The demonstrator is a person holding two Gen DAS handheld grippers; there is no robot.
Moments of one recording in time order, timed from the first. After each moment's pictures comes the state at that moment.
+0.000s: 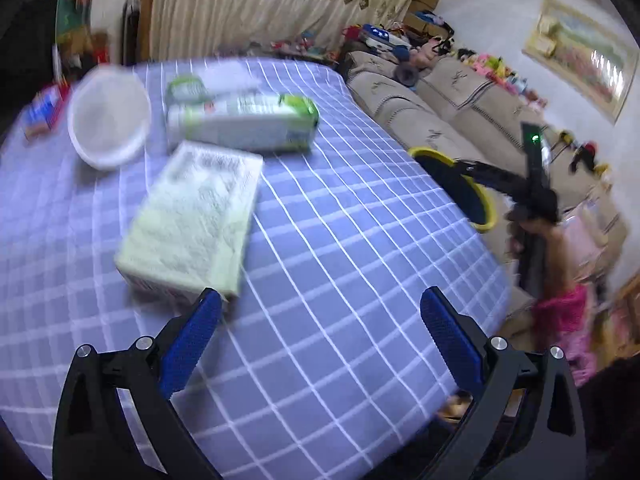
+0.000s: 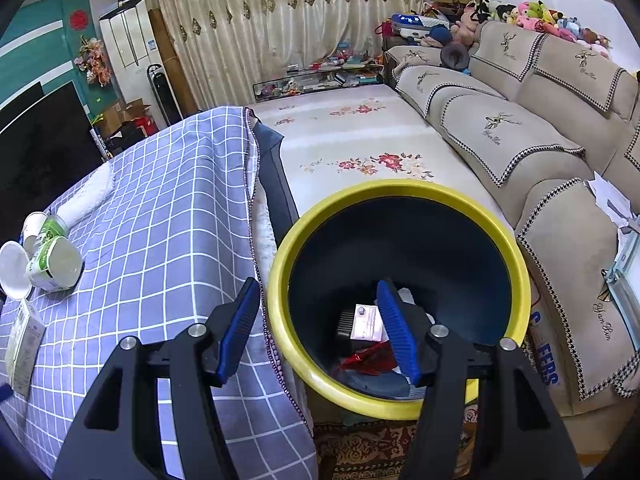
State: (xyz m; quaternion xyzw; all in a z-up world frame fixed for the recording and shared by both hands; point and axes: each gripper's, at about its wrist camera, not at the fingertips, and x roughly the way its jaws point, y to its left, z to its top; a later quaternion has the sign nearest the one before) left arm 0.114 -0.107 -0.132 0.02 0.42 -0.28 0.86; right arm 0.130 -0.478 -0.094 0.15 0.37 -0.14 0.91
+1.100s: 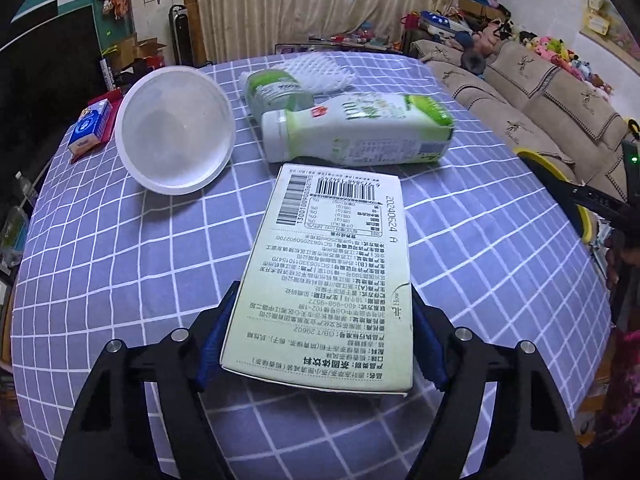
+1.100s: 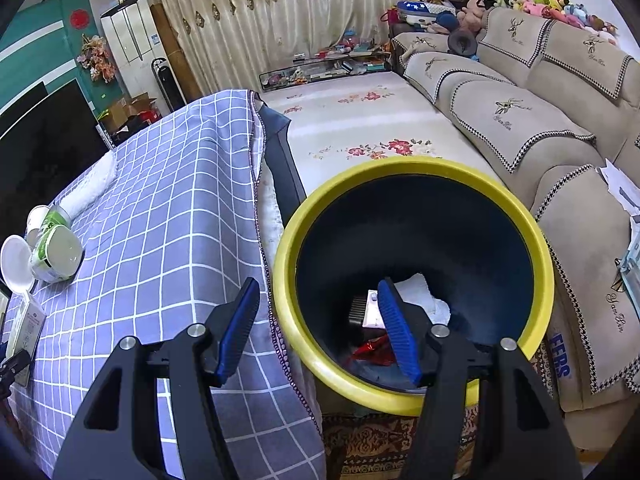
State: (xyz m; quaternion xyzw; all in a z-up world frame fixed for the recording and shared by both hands) left arm 0.182 -0.089 -0.159 0.07 0.44 -0.19 0.88; right arm 0.136 -0.479 -0.113 0.17 0.39 -0.12 0.90
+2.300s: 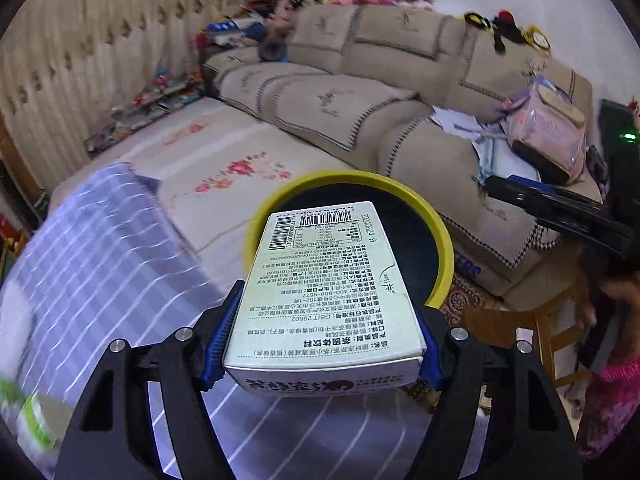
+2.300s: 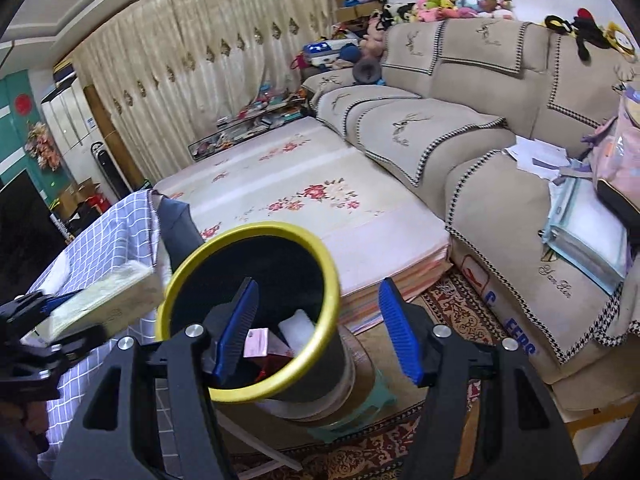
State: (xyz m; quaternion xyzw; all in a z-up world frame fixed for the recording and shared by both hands) left arm 0.172 -0.457 -0.115 0.22 0.37 -0.47 0.77; right arm 0.007 -0.602 -0.077 0.23 0.29 -0.25 0.89
